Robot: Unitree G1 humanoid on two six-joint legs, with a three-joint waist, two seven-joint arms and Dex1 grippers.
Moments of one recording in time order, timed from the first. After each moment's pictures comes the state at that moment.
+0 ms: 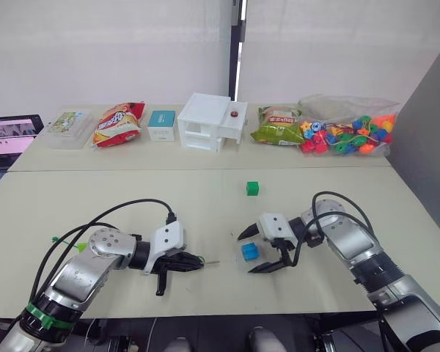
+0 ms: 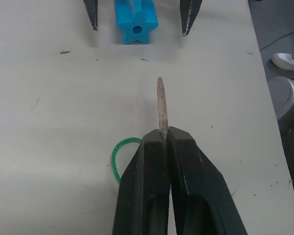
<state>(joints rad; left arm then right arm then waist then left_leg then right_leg) -0.27 0.78 -0.21 -0.29 -0.31 0.48 -1.17 -0.64 -0.63 0.43 0.19 0.14 0.05 1.42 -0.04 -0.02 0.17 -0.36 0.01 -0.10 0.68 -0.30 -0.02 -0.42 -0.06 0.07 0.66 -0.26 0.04</state>
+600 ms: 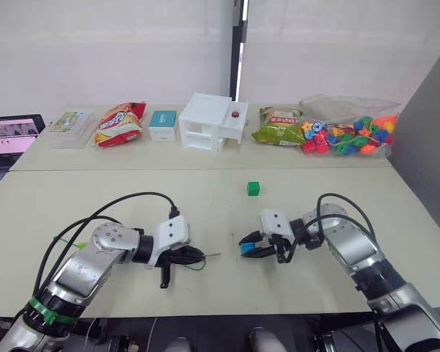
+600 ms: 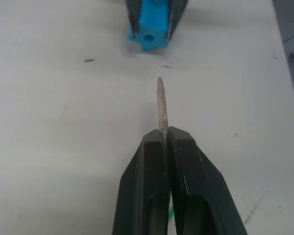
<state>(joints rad) -0.35 0.75 -0.26 -0.30 -0.27 0.55 -1.10 -0.53 -0.61 0.34 0.00 0.14 0.26 1.28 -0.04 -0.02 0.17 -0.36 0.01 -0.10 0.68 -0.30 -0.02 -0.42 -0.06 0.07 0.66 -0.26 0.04</state>
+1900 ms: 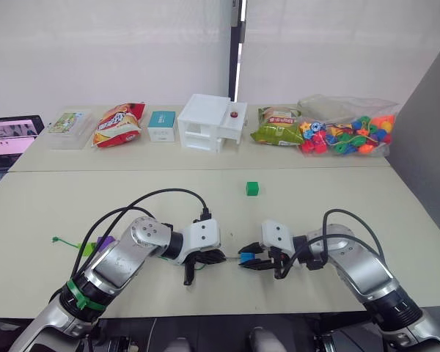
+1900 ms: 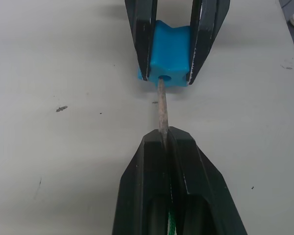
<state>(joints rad) -0.48 0.66 -0.43 -0.29 -0.15 0.58 -1.08 -0.39 -0.65 0.33 -0.21 0.18 0.38 1.15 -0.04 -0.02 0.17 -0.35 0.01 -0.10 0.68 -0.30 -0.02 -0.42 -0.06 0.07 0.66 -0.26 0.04</state>
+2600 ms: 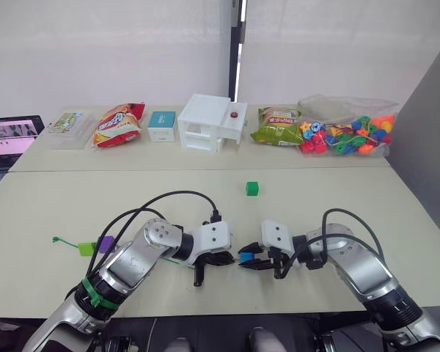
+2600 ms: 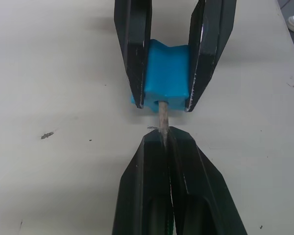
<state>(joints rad) -0.51 0.57 -0.48 -0.26 -0.11 0.59 -1.06 -0.39 -0.65 0.34 -0.21 0.17 0.40 1.15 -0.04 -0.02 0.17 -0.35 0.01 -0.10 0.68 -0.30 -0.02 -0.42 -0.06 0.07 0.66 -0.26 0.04</state>
